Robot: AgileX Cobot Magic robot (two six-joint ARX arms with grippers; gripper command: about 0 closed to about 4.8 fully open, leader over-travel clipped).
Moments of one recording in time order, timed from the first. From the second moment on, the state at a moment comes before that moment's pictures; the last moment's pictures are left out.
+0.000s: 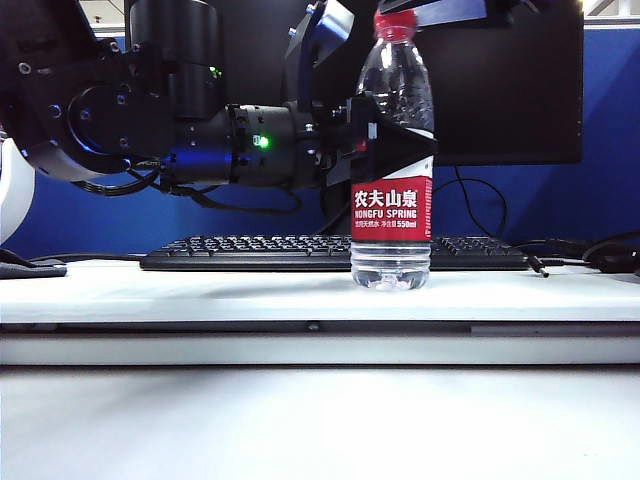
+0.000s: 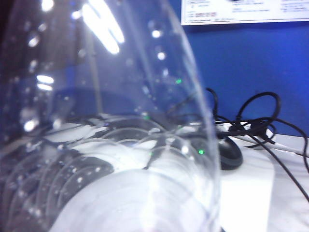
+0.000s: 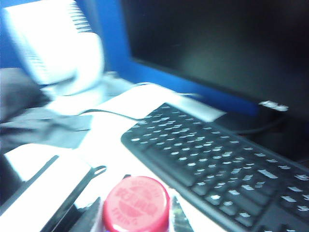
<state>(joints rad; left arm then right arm) -0.66 1.90 0.87 1.10 0.58 0.08 0.46 1.13 0.85 0.12 -0.35 0.03</state>
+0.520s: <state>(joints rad) -0.66 1.90 0.87 1.09 0.63 0.10 0.34 1.13 0.86 0.07 -0.73 0.02</state>
